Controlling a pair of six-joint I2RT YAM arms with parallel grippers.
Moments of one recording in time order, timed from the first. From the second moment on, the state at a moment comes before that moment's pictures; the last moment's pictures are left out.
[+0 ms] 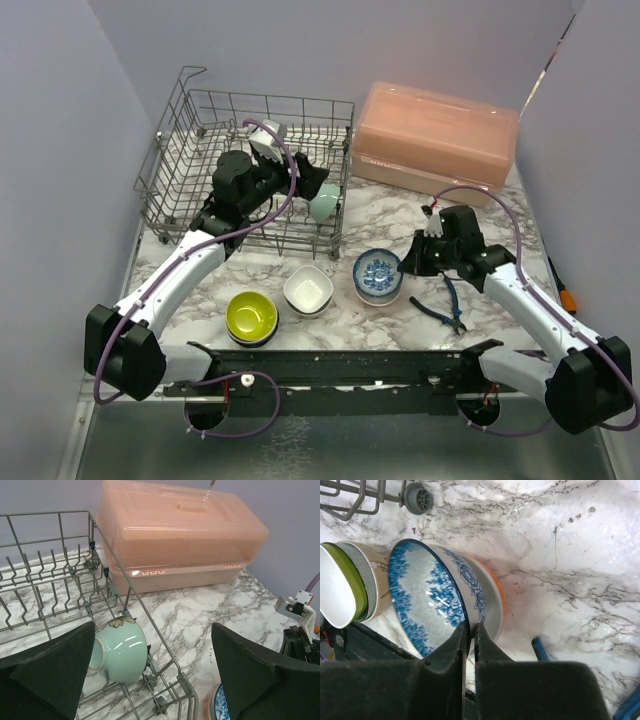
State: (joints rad) left arm -0.45 1.29 1.07 0.18 0.26 -0.26; right arm 0.35 1.09 0.72 -0.49 -0.32 0.38
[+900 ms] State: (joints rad) left arm -0.45 1.38 1.11 0.18 0.40 -0.32; right arm 0.35 0.99 0.74 -0.41 -0.29 0.37
